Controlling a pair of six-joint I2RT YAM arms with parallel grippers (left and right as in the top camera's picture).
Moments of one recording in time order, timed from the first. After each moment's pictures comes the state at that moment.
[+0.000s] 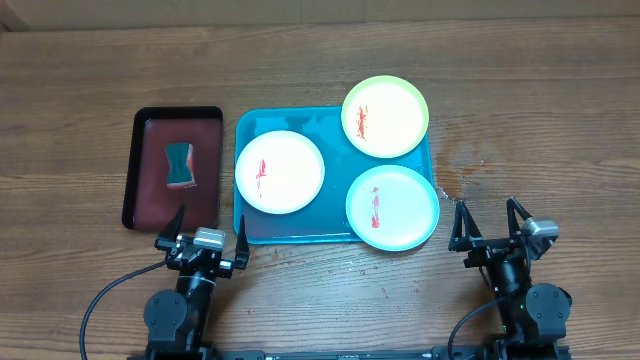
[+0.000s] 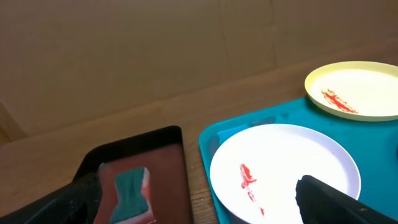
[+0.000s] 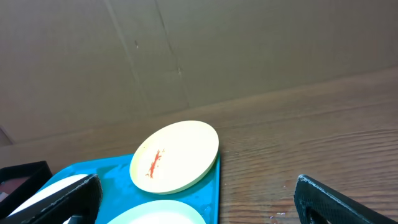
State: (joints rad) left arm -0.03 0.02 0.01 -0.07 0.09 0.22; right arm 0.02 0.01 0.02 -0.02 -0.13 0.28
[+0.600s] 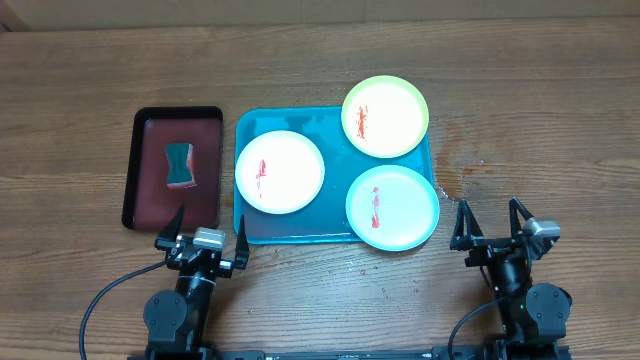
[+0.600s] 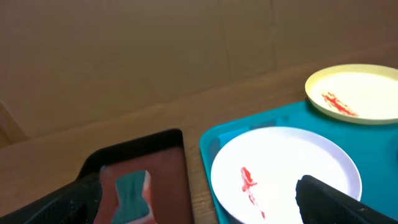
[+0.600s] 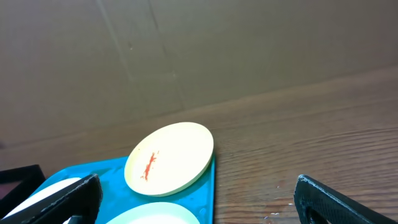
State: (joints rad) left arm -0.03 0.02 0.01 -0.05 0.09 0.22; right arm 0.02 0.01 0.02 -0.02 -0.12 0.28
